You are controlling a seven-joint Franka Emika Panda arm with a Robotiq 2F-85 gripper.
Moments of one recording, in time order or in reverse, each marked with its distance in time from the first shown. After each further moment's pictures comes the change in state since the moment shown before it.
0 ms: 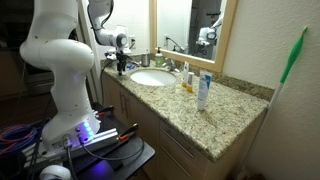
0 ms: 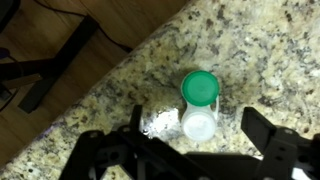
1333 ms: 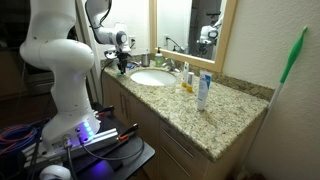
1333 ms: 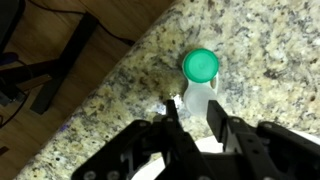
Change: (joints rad) arm 0.000 -0.064 -0.016 -0.049 -0.048 -0.003 0.130
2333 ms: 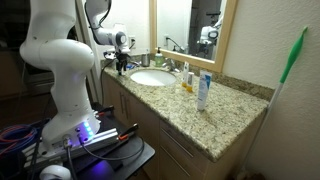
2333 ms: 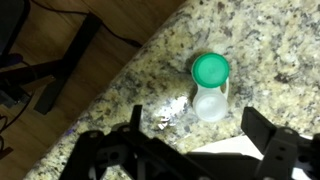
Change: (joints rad) arm 0.001 0.000 0.005 -0.015 -0.006 0.003 0.012
